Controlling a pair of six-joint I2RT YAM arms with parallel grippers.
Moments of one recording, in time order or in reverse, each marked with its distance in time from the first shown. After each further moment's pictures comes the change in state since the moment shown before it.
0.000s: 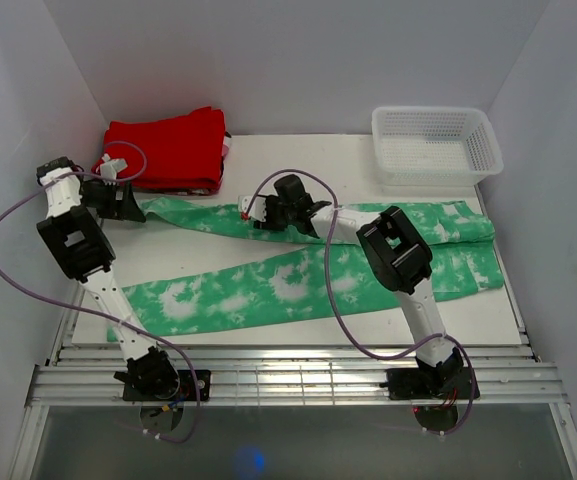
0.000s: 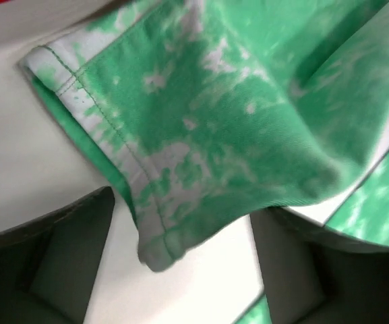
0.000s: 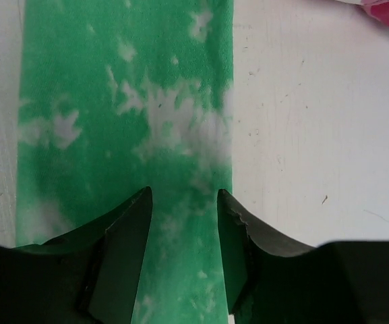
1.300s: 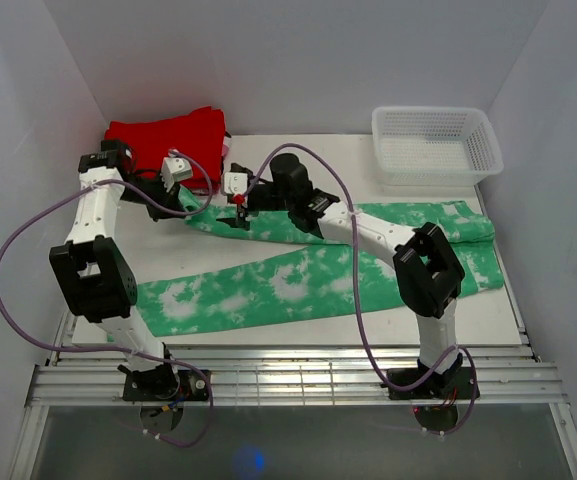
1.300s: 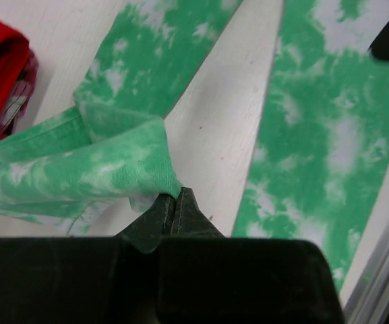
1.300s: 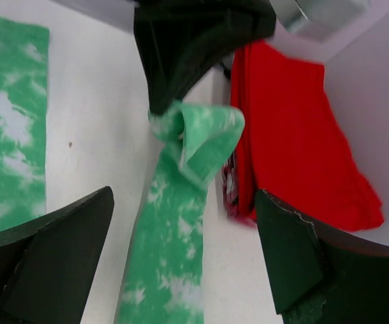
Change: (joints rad) left arm -0.295 -0.649 -0.567 0.101 0.057 0.401; right arm 0.098 -0.291 -0.022 0.151 -0.360 0.280
